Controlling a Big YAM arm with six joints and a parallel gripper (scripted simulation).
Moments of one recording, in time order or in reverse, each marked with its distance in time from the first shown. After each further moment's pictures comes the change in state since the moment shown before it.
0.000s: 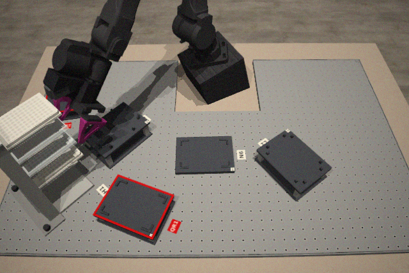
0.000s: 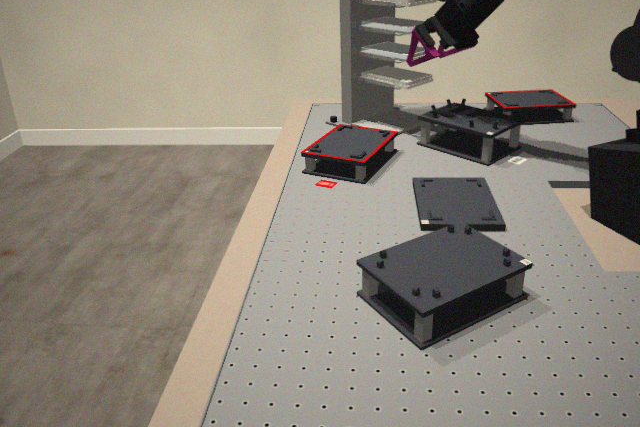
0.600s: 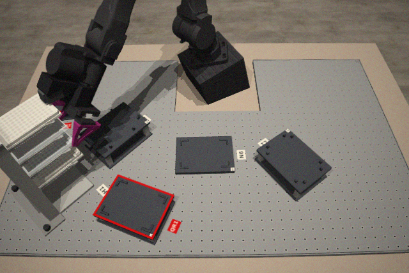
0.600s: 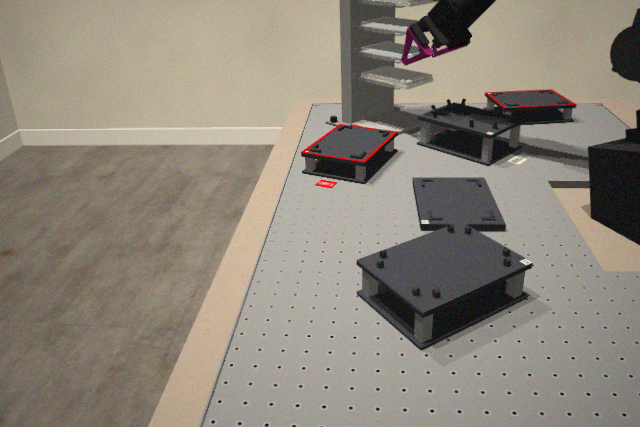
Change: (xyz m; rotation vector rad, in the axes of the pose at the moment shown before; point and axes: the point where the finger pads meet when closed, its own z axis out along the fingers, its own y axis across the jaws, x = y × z) arm -0.011 0.000 0.011 0.000 0.000 0.000
